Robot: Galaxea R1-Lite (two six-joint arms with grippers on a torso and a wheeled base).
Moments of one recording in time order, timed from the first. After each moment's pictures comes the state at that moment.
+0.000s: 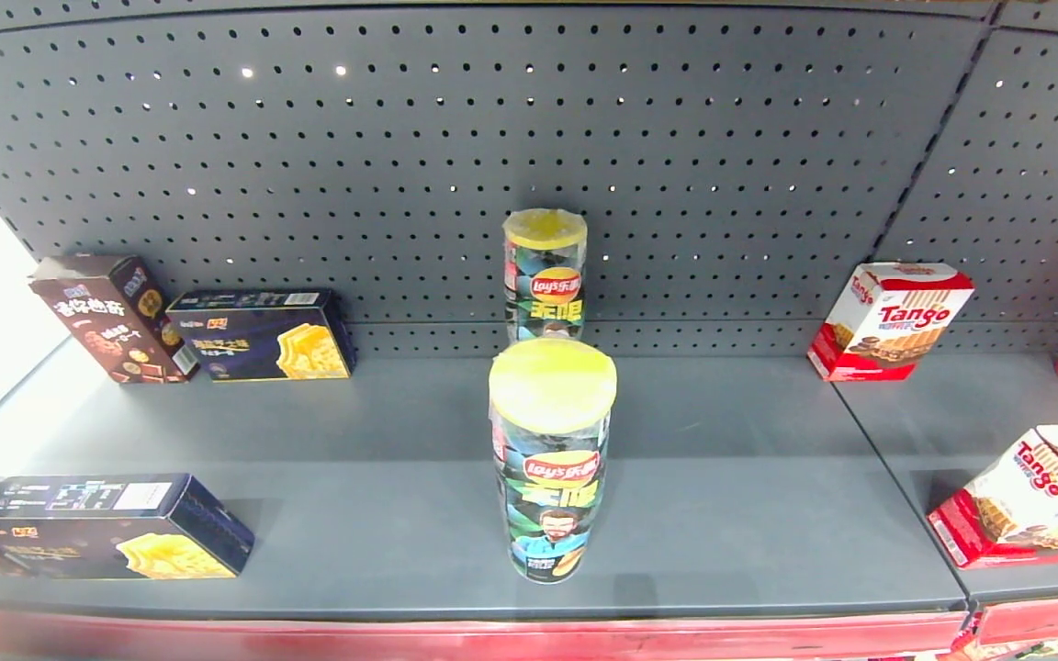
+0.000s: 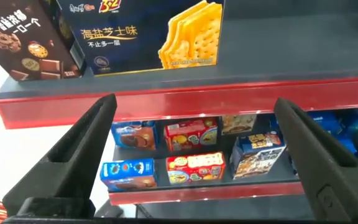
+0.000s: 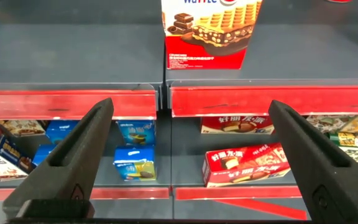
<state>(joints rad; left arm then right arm) 0.00 0.01 0.00 0.00 -0.03 0.03 0.00 0.01 0.00 0.00 -0.01 0.00</state>
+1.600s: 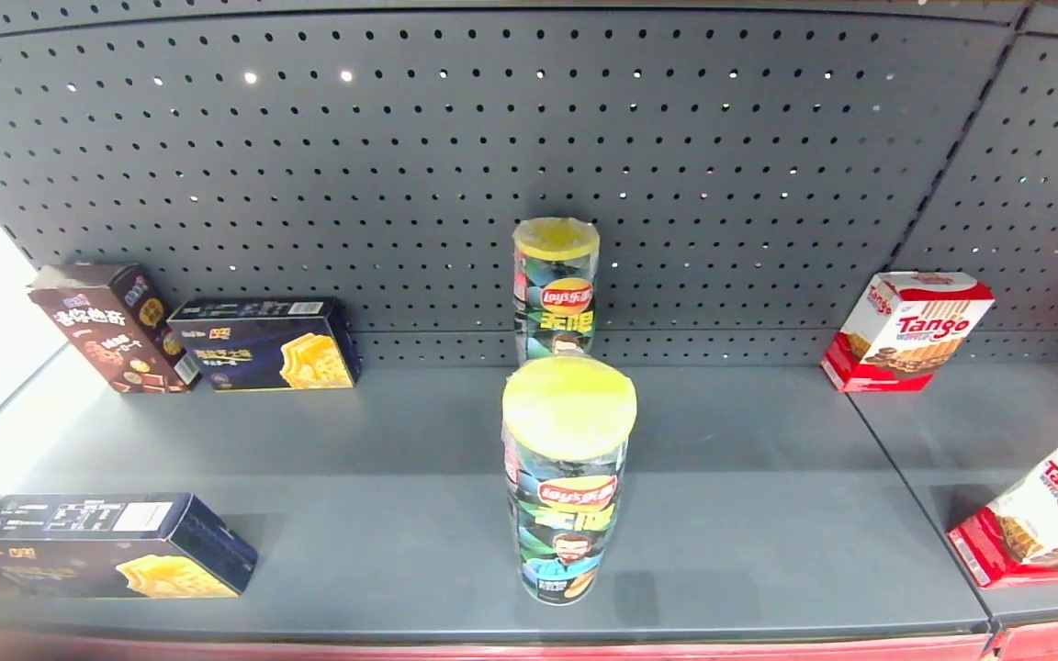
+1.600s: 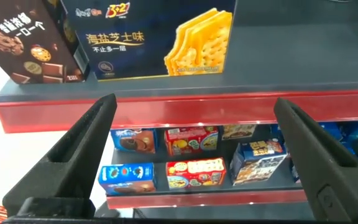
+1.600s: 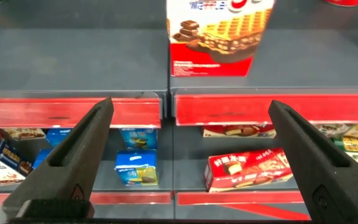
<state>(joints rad) 0.00 0.01 0.00 0.00 -0.02 0.01 0.00 0.01 0.00 0.00 -0.01 0.00</state>
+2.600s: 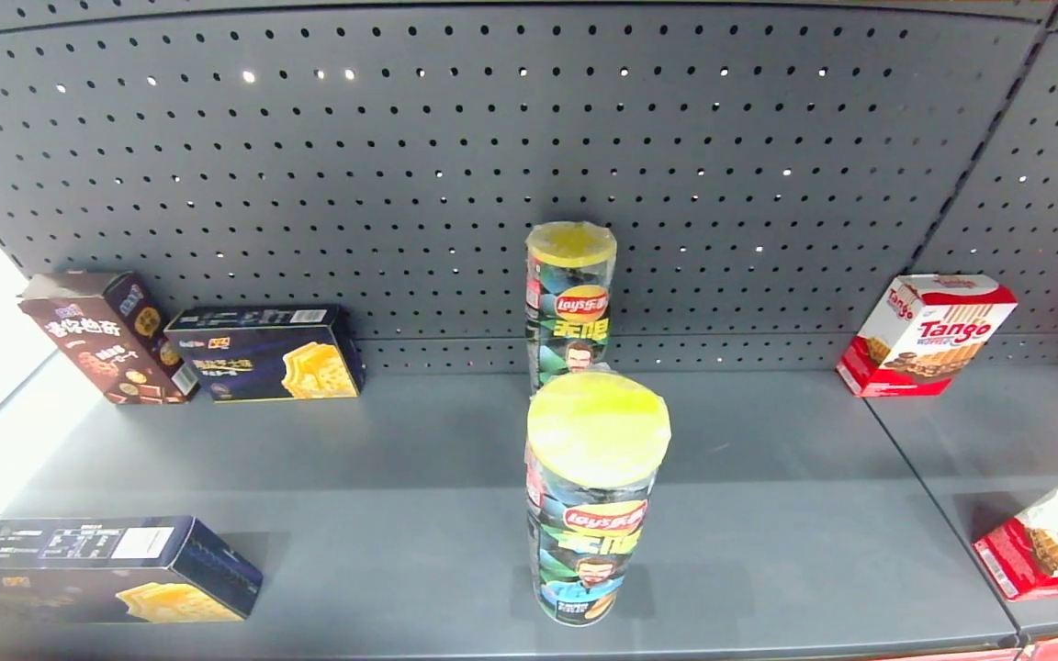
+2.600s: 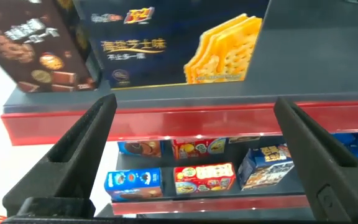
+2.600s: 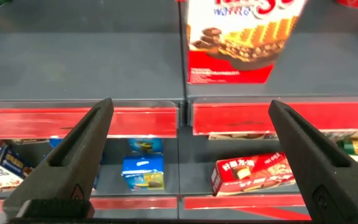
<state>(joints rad) 0.00 0.01 0.00 0.00 -0.02 0.00 0.00 0.01 0.00 0.00 -0.01 0.00</state>
